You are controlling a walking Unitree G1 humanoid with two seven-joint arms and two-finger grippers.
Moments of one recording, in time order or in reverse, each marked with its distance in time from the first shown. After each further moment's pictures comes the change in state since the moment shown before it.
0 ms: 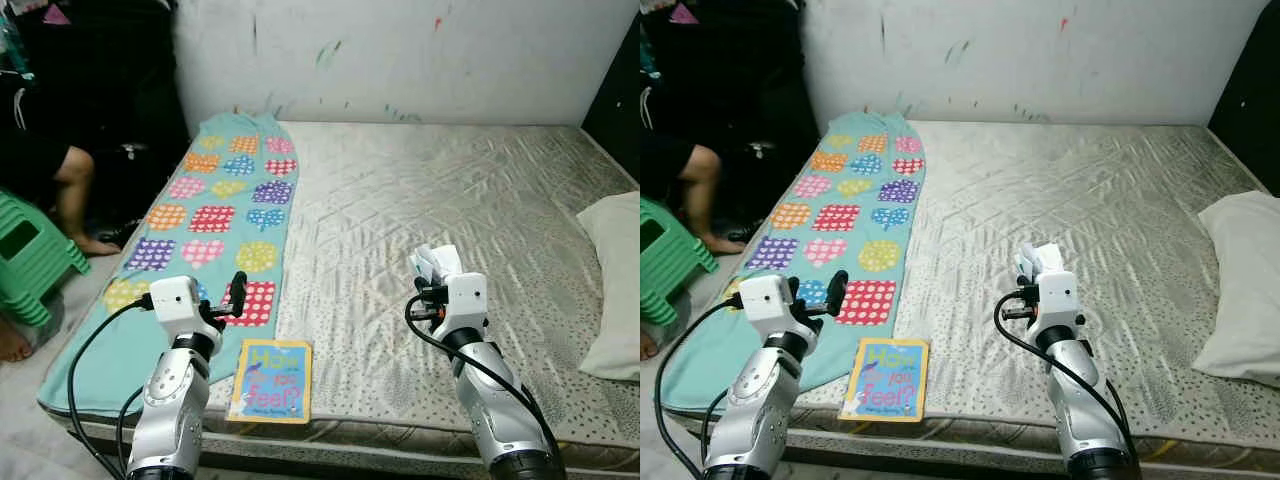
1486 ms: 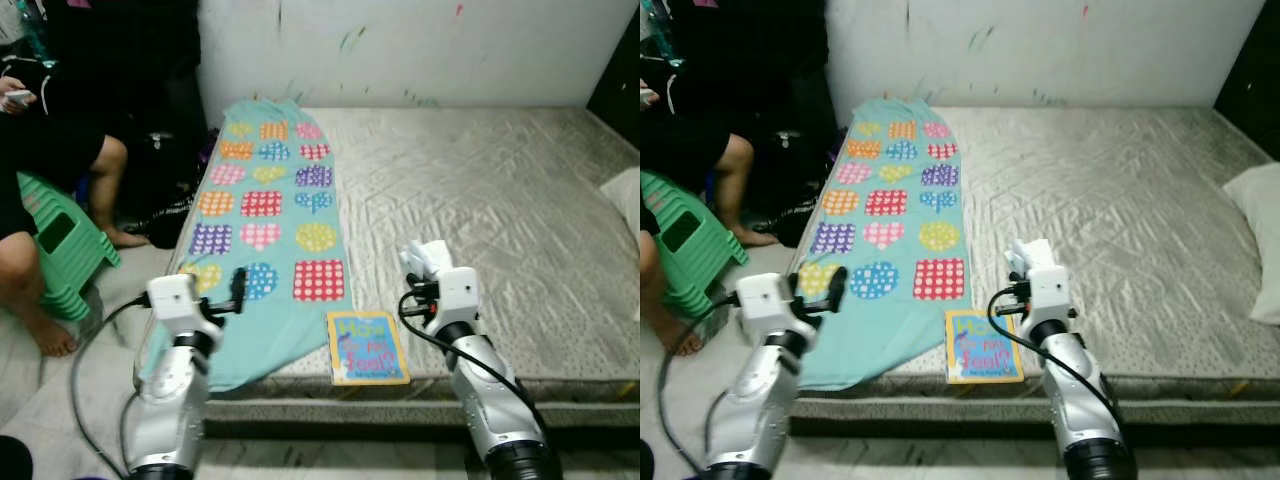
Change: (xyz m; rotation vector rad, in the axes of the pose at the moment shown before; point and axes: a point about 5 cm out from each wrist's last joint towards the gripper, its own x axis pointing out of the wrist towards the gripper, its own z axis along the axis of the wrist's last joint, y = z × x) left arm 0.000 -0.006 -0.001 -0.024 -0.021 -0.034; right arm 0.005 0.001 0.002 -0.016 0.007 0.030
